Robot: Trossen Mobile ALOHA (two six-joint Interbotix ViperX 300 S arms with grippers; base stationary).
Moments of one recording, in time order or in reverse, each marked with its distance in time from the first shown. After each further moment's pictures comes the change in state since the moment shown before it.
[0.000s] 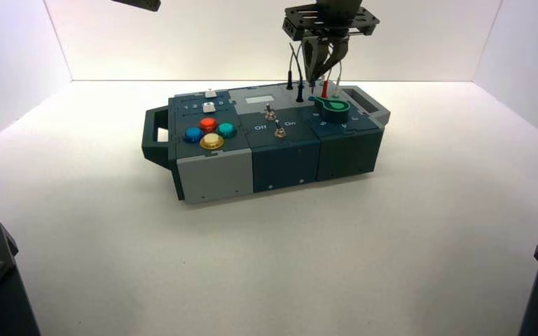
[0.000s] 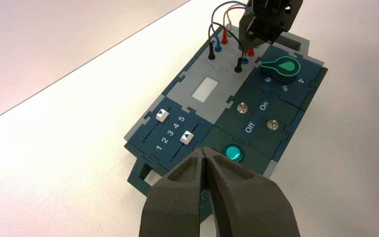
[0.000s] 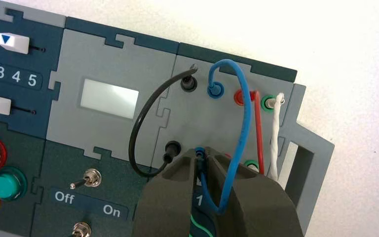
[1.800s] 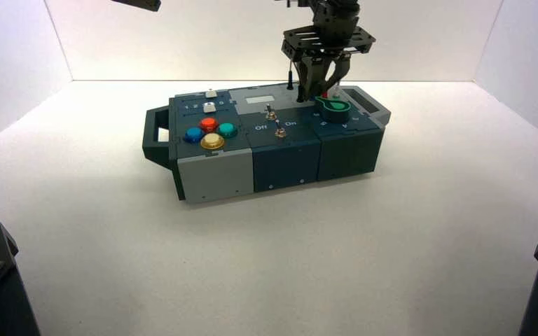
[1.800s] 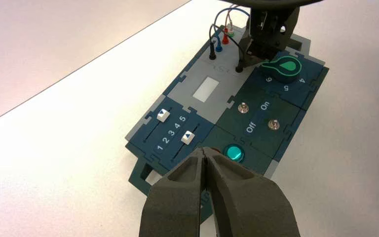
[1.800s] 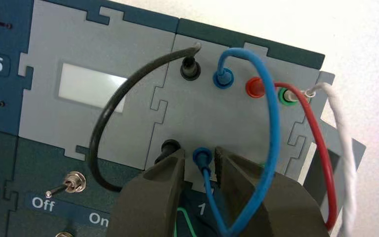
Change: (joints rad) left arm 0.002 -0.003 0.000 0.005 -0.003 0.000; right arm 0.002 0.057 0.015 -0.008 -0.018 -0.005
